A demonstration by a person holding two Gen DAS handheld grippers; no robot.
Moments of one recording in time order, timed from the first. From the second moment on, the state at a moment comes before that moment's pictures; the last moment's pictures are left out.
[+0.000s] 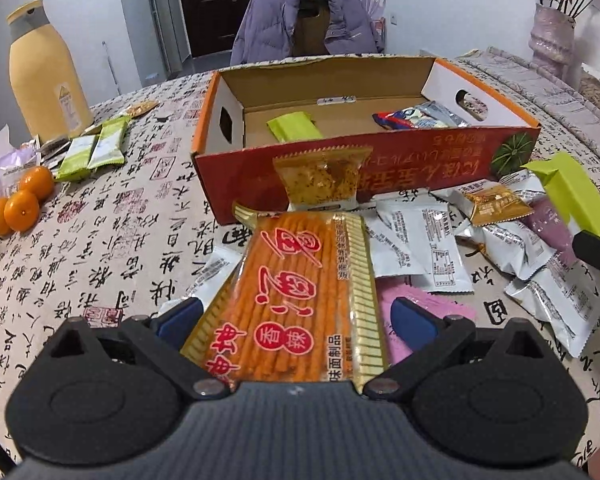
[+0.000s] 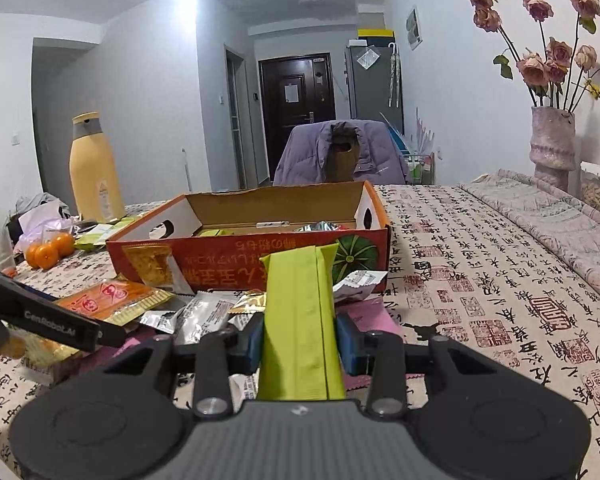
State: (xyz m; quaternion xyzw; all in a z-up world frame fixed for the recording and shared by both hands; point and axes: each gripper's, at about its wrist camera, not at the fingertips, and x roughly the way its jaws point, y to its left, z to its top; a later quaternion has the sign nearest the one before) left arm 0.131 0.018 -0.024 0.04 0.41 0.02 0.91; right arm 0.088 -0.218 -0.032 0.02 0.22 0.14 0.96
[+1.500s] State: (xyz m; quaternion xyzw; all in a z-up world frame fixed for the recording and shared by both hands) left arm 0.078 0.011 0.039 -0.01 0.25 -0.01 0.97; right arm 0.086 -0.210 -0.015 0.02 0.20 0.16 0.97
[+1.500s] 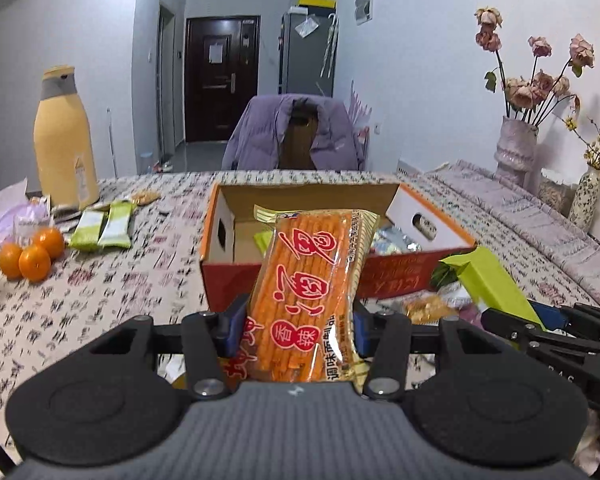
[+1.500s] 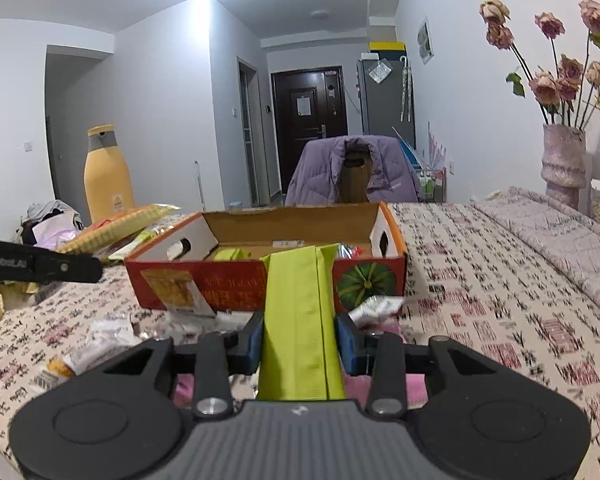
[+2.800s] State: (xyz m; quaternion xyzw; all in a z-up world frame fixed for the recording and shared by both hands) left arm 0.293 0.009 0.028 0.00 0.31 0.09 0.95; right arm 0.309 -0.147 0.012 -0.01 0.25 0.15 0.96
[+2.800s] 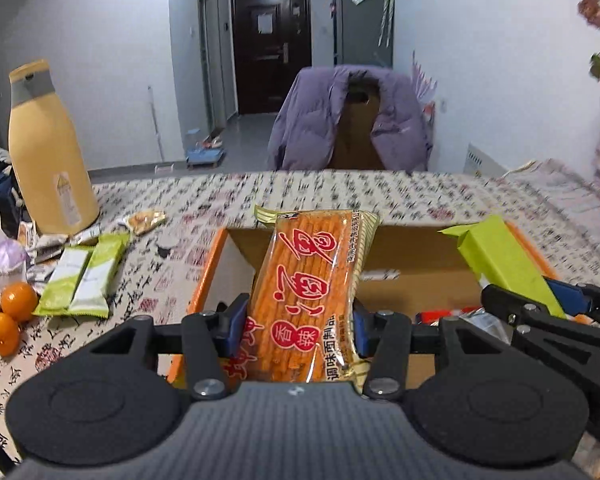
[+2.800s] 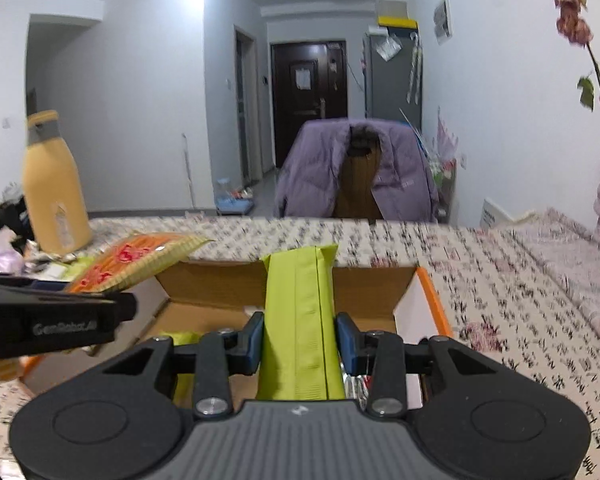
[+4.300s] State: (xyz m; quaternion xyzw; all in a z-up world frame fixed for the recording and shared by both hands) left arm 0.184 0.036 0.041 -0.06 0.23 0.03 0.97; right arm 0.220 -0.196 0.023 0.01 0.23 0.15 0.96
